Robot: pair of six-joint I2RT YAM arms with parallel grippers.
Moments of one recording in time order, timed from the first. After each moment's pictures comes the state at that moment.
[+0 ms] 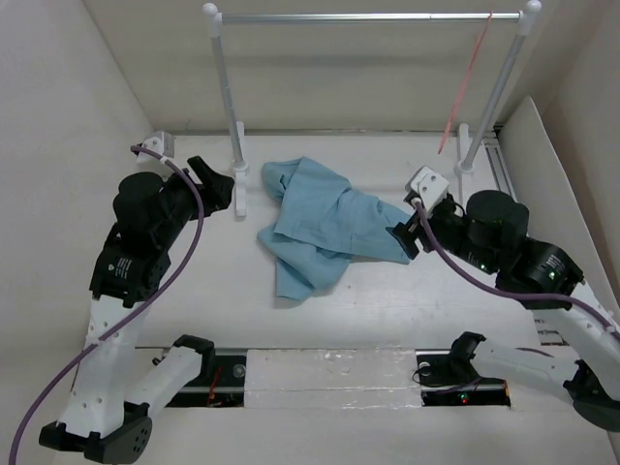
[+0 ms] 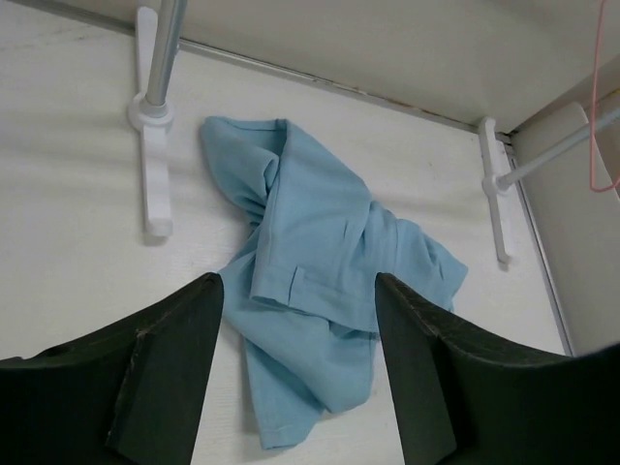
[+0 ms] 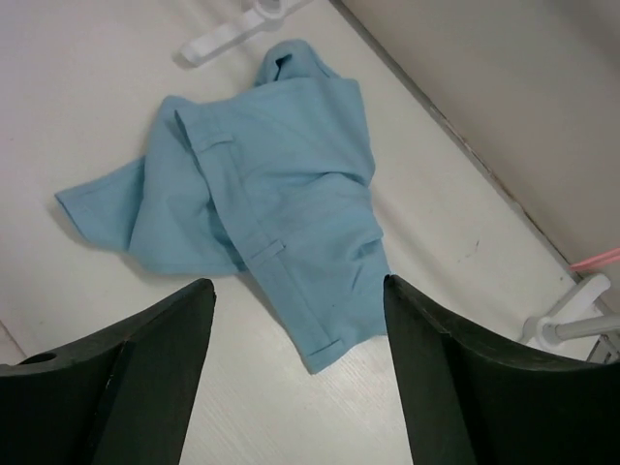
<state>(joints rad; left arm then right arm) -0.26 0.88 1.30 -0.69 -0.02 -0.48 0.83 0.92 1.35 -0.74 0.12 -0.29</state>
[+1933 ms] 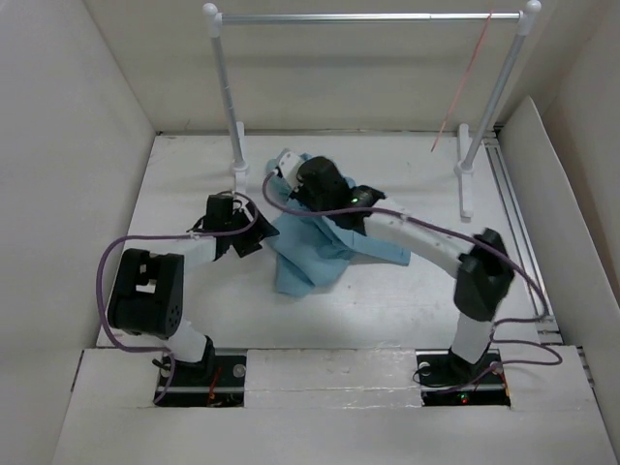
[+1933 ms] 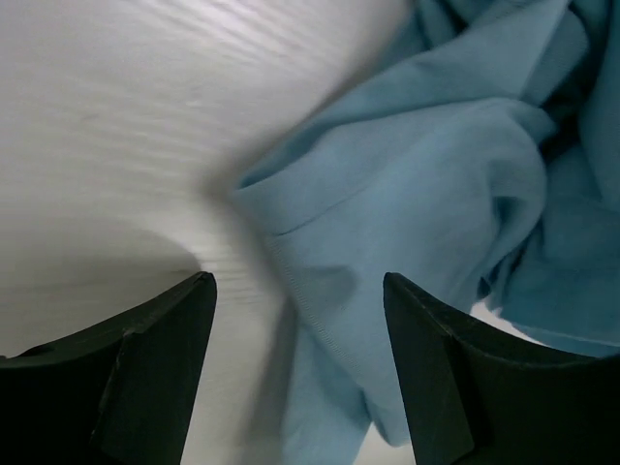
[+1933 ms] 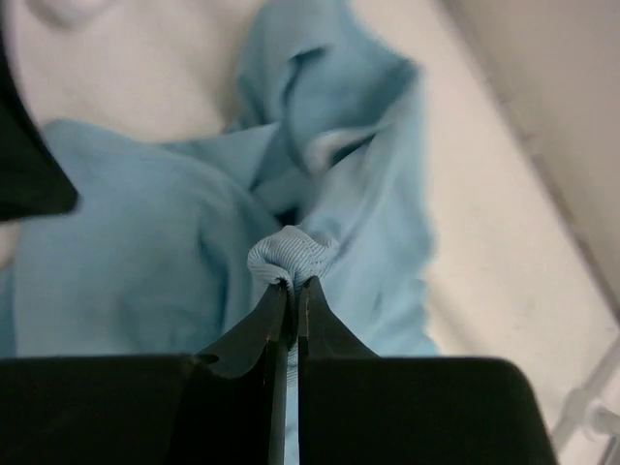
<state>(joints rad) -0.14 1.52 0.69 -0.02 0.32 -0.78 0.87 1.90 1.60 -0.32 0.34 -0.34</state>
